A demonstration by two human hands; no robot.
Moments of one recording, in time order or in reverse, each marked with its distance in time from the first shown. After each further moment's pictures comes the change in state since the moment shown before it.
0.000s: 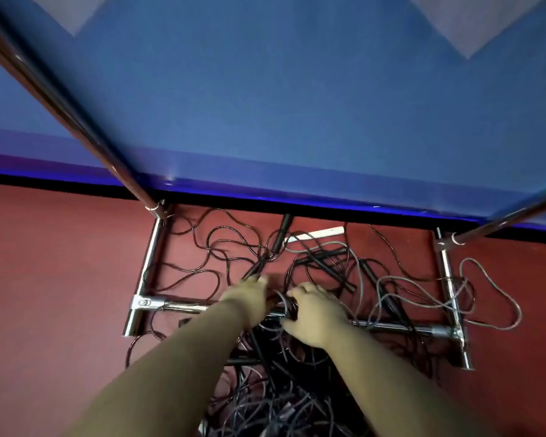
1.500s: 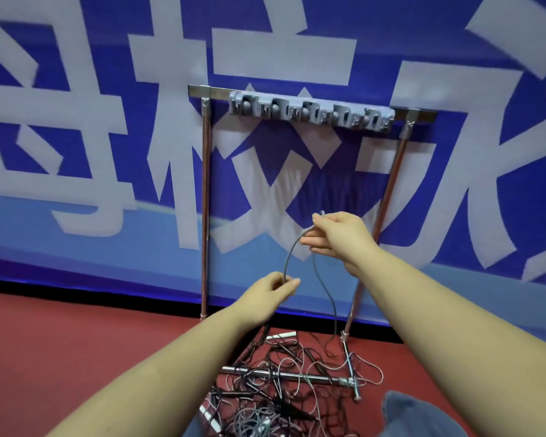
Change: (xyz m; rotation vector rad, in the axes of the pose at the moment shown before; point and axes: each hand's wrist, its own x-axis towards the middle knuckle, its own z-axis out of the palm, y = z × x) left_hand -0.604 0.146 -0.091 -0.719 0.588 0.631; right_hand -0.624 -0.195 -0.236 1.106 0.766 -0.381
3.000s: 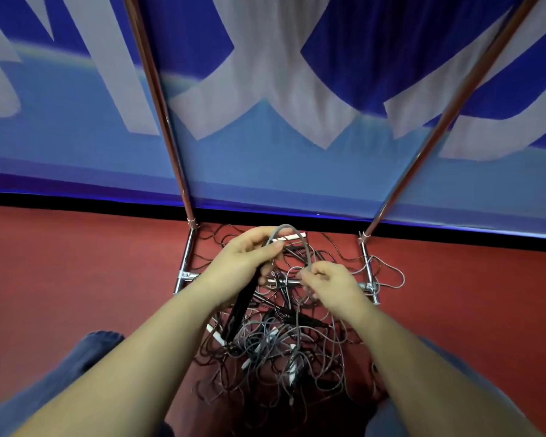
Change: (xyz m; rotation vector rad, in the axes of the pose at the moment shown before) left_hand 0.099 -0.181 0.015 -0.542 -0.092 -0.212; right_hand 0.088 0.327 0.036 -0.385 -0.197 0.404
